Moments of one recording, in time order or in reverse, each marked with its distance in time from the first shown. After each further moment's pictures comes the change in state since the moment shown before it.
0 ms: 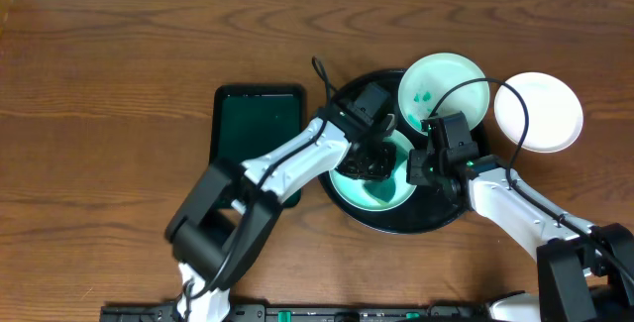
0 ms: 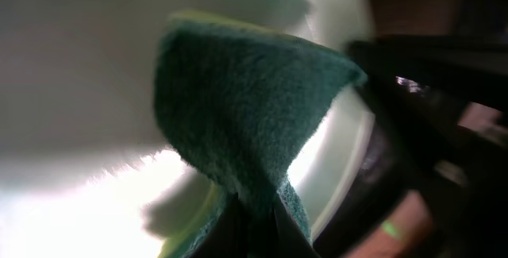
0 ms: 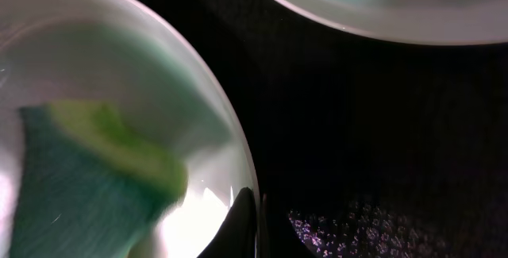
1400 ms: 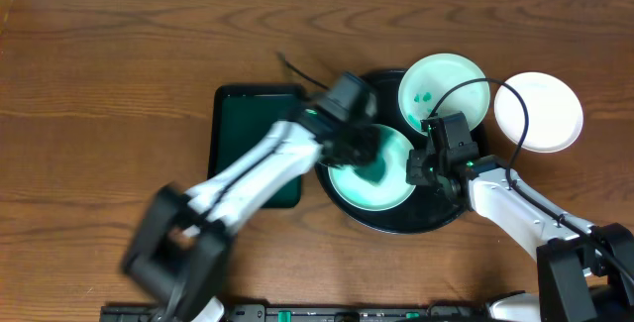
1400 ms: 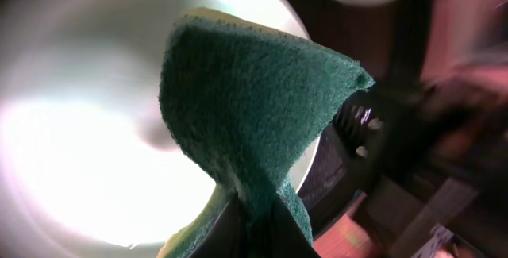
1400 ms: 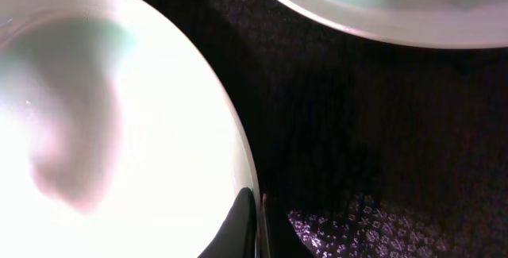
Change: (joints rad) left arm 0.091 -0.221 -0.073 0.009 -0.053 -0.082; right arm 0.000 0.000 -0.002 0.004 -0.007 0.000
